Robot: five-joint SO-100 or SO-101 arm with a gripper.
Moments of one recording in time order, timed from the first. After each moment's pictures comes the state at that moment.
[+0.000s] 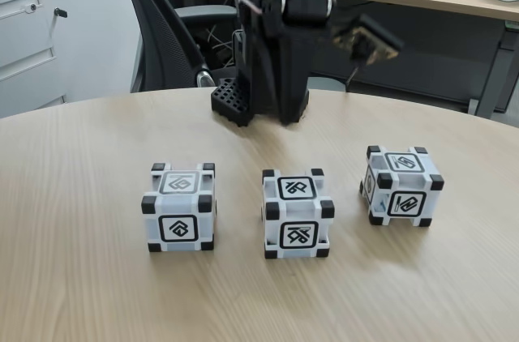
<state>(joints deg) 3.3 167.7 151.9 78.3 -6.7</state>
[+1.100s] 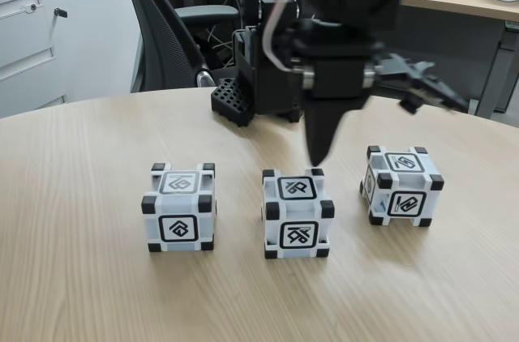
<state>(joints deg) -6.2 109.0 121.7 78.3 13.9</state>
